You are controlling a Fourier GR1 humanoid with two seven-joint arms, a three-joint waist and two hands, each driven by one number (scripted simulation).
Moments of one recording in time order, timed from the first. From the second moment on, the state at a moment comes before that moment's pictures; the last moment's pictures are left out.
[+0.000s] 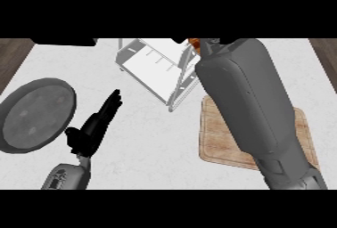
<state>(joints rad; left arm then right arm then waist) -0.15 0.14 -0.14 -1.35 0.06 -0.07 -0.09 -1.17 -0.01 0.04 -1.22 1.03 -0.04 1.11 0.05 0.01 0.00</state>
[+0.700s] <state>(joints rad) -0.19 0.13 -0.14 -1.32 0.04 -0.08 -0.09 -1.42 0.00 -0.12 -0.59 0.92 -0.35 0.93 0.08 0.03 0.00</state>
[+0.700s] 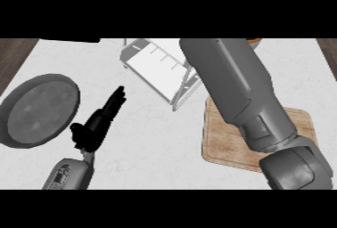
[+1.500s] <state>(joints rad) -0.21 0.11 -0.15 -1.31 0.02 -0.08 -0.09 -1.54 0.00 -0.36 -0.37 0.58 -0.60 0.83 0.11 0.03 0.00</state>
